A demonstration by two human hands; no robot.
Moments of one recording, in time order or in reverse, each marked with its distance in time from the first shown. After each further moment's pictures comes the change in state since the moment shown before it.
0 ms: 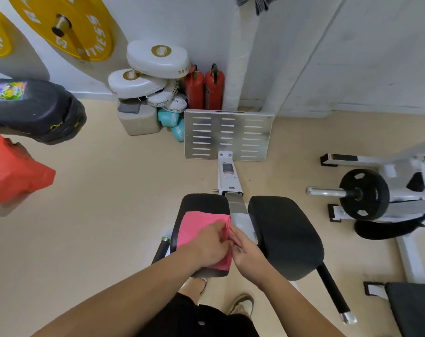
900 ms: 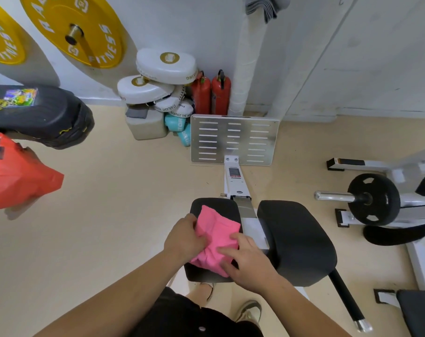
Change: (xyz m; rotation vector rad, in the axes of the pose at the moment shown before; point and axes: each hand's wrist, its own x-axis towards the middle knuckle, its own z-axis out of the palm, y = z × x) left_hand -0.014 -0.051 -0.051 0.017 0.315 -0.213; right_hand 0.002 -0.019 0.022 -0.718 -0.052 -0.191
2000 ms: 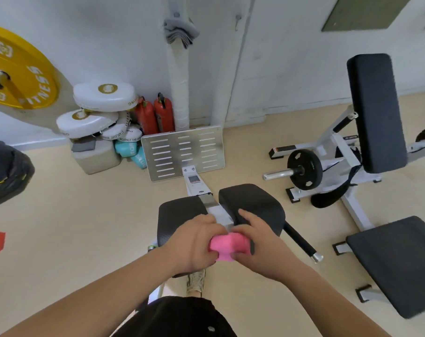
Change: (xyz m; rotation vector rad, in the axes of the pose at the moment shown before) left_hand -0.105 0.052 0.005 0.413 -0.172 1.072; right_hand -0.162 -0.028 -0.032 0.203 0.377 0.181
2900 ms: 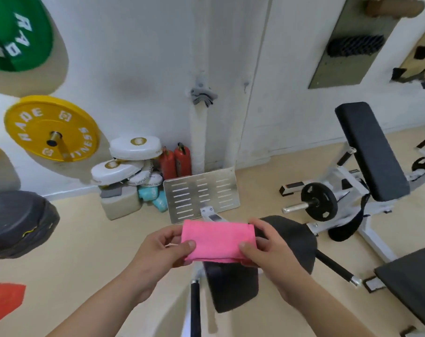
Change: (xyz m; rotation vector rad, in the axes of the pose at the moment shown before) left_hand -0.172 -0.033 -0.132 -1.077 0.338 -0.534; right_hand -0.038 -0.162 0.049 0.859 0.252 0.109
